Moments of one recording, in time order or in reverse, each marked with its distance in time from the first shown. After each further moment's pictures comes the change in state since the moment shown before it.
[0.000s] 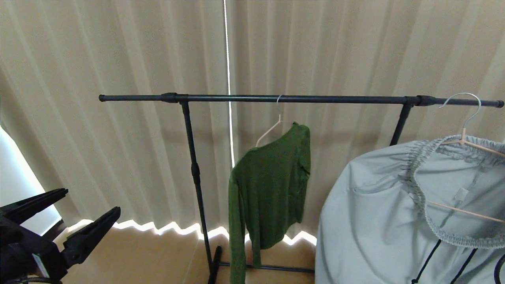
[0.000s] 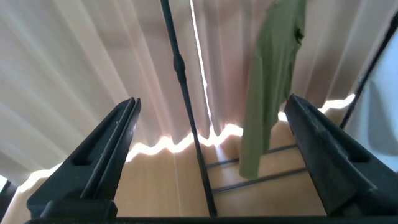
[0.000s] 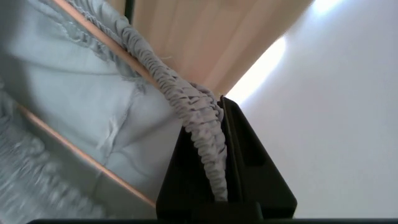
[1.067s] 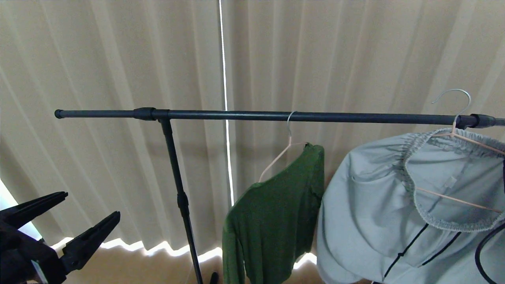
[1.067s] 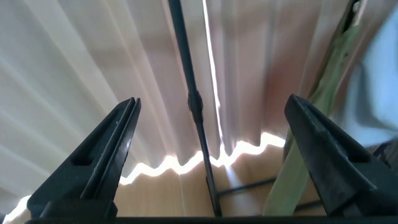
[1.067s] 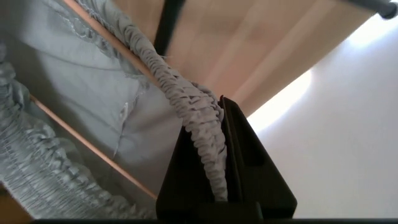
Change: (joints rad) left arm -0.004 -0.004 0.016 0.000 -0.001 0.011; right arm 0.000 0.128 0.018 -0.181 -0.020 0.020
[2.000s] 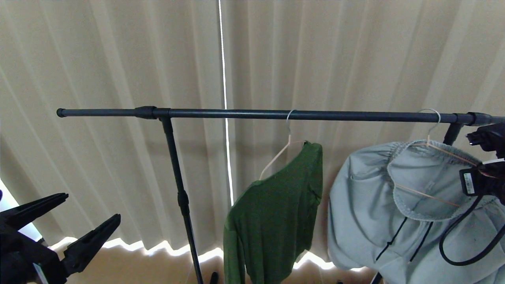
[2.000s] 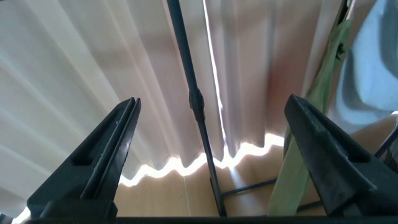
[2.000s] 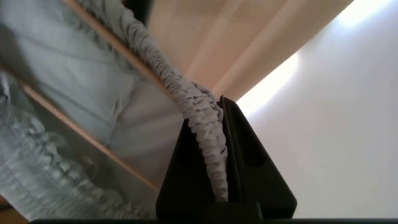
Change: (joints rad) left arm 0.000 -0.004 0.009 0.000 0.000 0.019; right arm 0.032 0.299 0.014 -0.221 -0.133 0.001
